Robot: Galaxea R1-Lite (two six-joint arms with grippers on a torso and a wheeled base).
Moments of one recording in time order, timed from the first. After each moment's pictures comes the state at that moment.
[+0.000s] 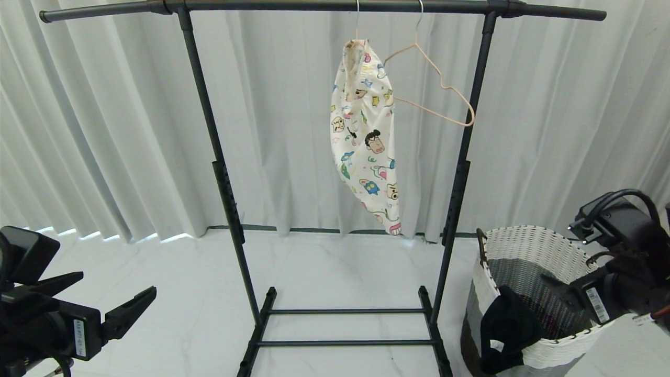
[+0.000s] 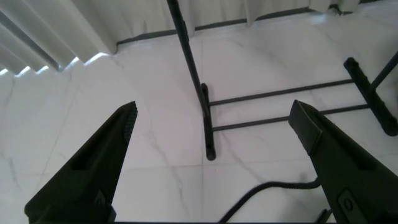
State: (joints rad) left arm 0.06 1.05 -0.32 -0.34 -0.11 0.25; right arm 0.60 1.24 -0.64 -0.06 -0.56 -0.18
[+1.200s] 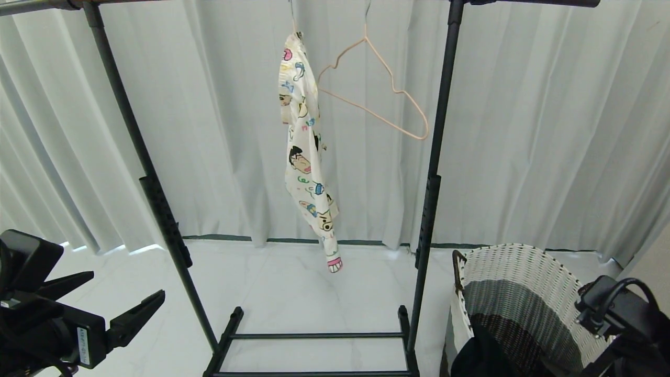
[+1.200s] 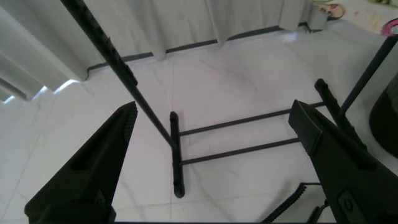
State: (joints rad) left arm 0.00 1.01 -0.31 -0.34 -0.11 0.25; right arm 0.63 1.17 -0.36 -0.11 -0.31 -0.21
